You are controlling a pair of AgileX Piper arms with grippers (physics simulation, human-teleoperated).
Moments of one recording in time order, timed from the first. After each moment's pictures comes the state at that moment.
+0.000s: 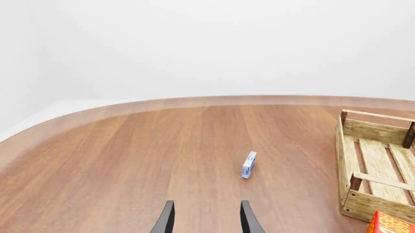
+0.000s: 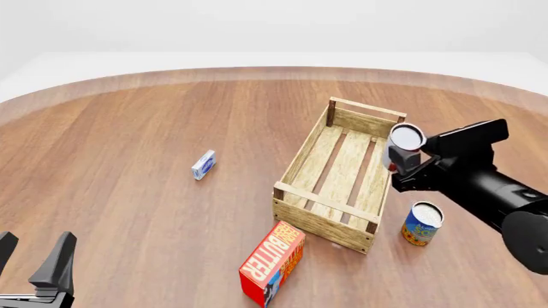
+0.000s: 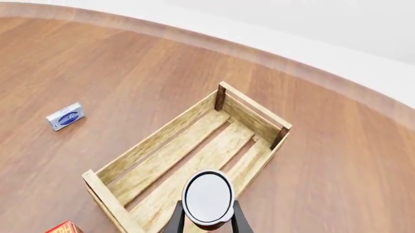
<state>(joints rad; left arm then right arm) 0.00 0.00 0.00 0.00 0.00 0.24 1.08 -0.59 -0.08 -0.13</state>
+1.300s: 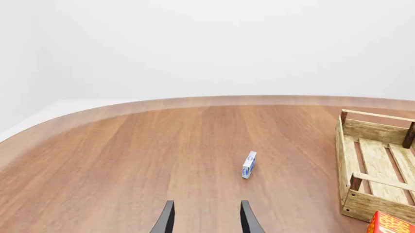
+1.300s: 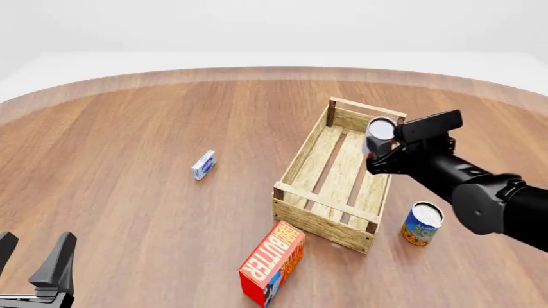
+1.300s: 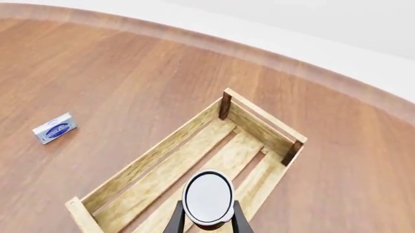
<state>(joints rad) 0.00 0.00 0.00 0.00 0.00 0.25 1.35 -0.69 -0.25 -0.11</state>
